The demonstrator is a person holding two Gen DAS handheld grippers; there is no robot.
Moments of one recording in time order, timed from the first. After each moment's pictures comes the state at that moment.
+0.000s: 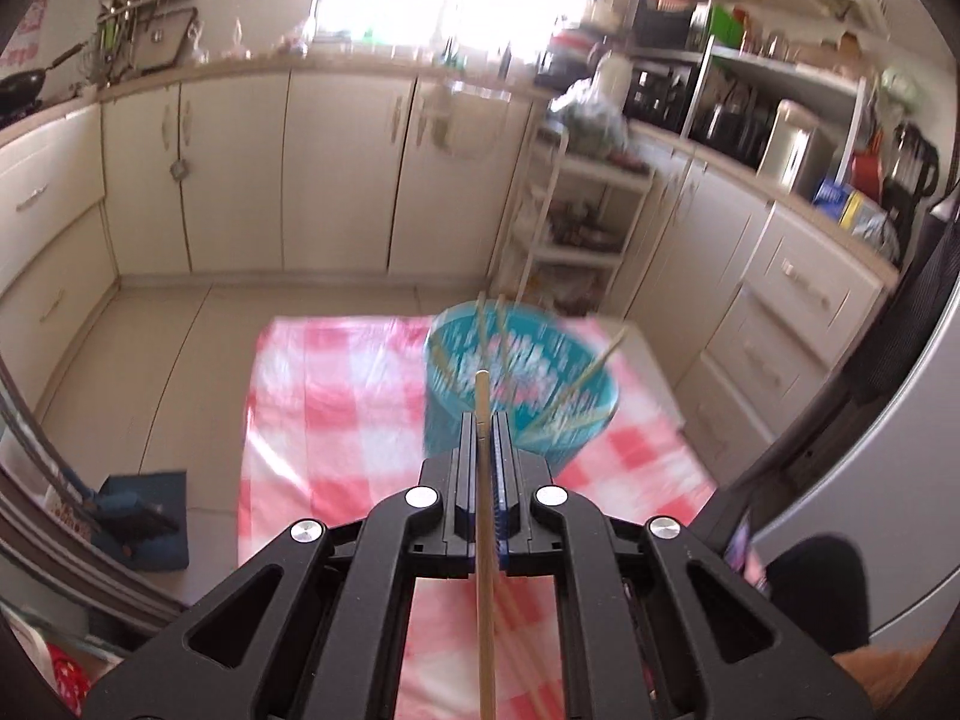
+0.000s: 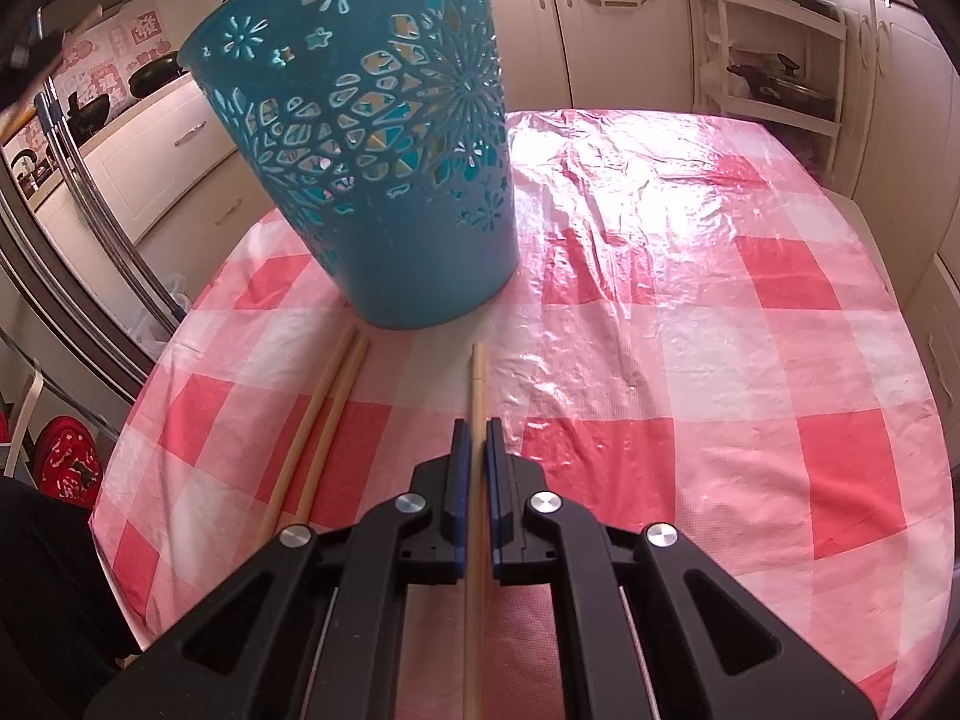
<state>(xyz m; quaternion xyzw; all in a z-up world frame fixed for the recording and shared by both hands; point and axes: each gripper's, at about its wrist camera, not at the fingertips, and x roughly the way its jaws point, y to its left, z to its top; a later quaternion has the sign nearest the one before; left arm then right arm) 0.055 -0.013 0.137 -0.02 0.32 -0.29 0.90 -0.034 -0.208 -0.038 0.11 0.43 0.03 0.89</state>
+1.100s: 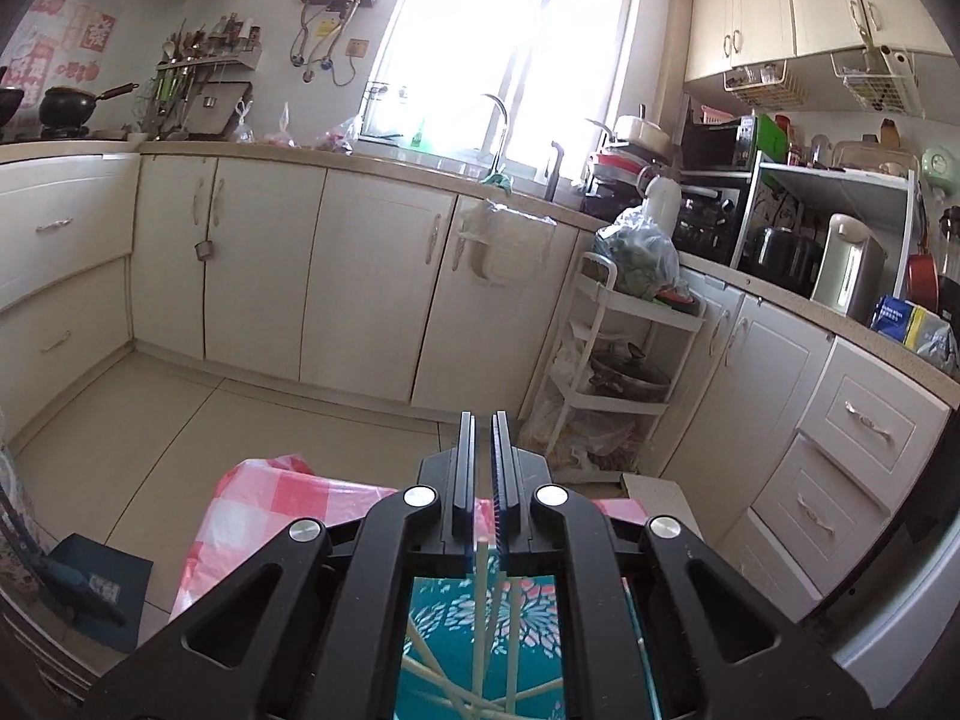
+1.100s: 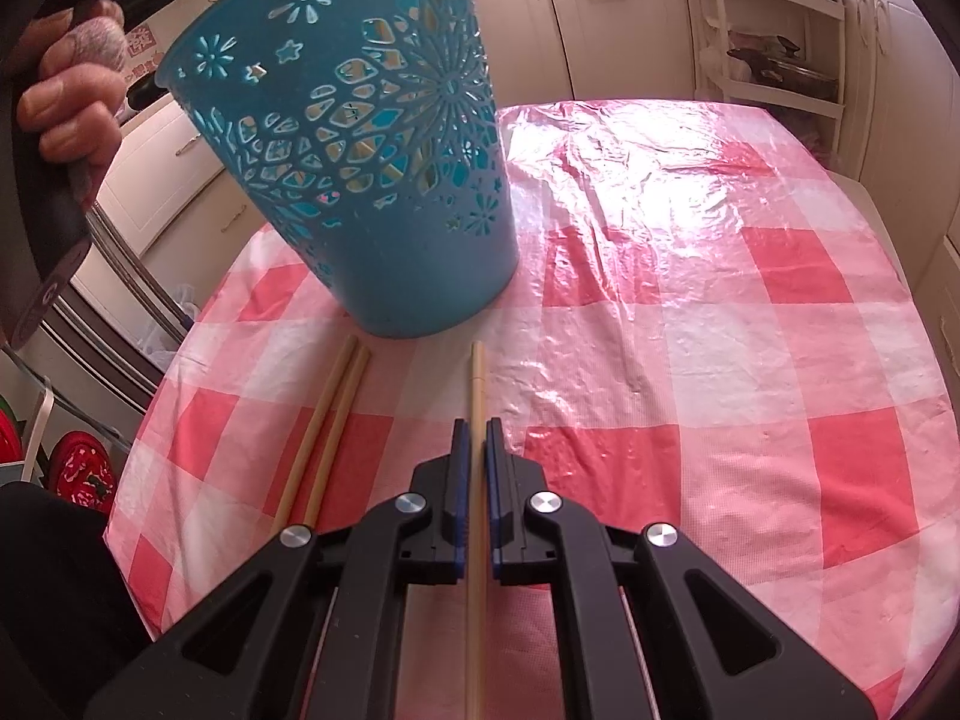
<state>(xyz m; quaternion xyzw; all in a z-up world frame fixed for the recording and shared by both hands) 0.151 -0.088 0.110 -0.08 0.20 -0.22 0.95 -0.028 -0.215 -0.038 0.13 0.44 0.04 0.89</state>
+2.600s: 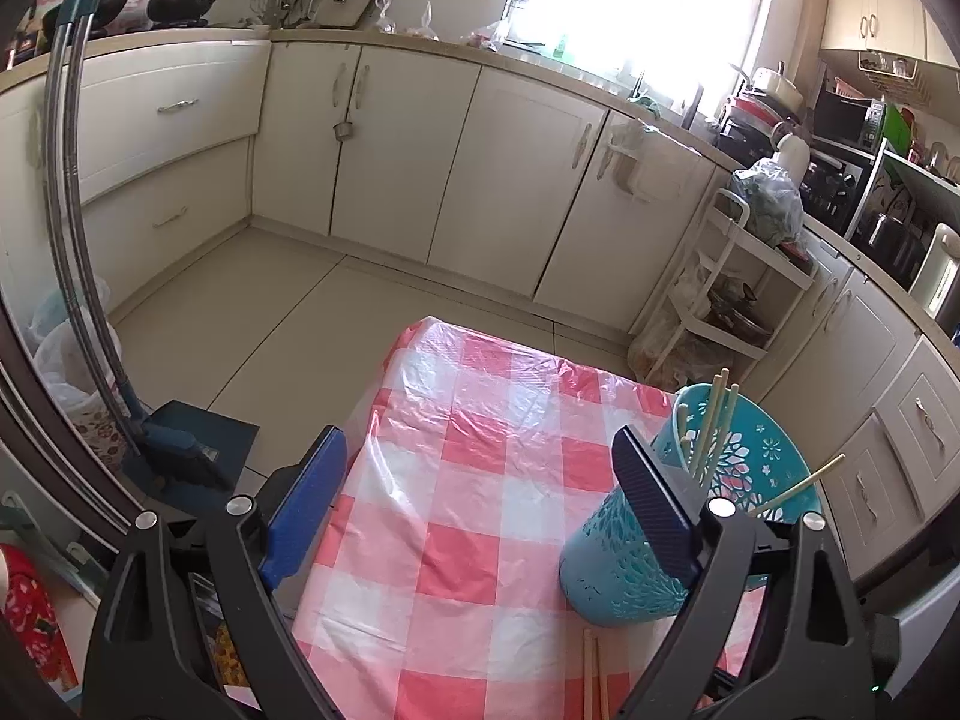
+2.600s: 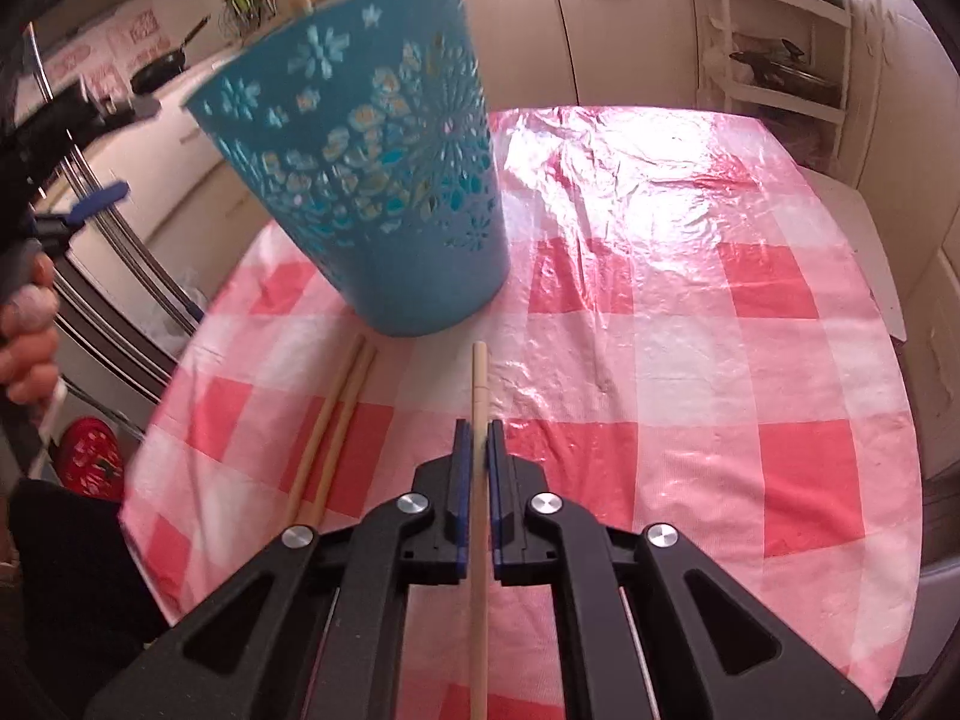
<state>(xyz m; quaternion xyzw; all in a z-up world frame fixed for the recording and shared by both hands) 0.129 0.032 0.068 -0.11 0.34 -0.10 0.93 -0.050 -0.227 -0.009 0.13 0.44 0.05 0.88</state>
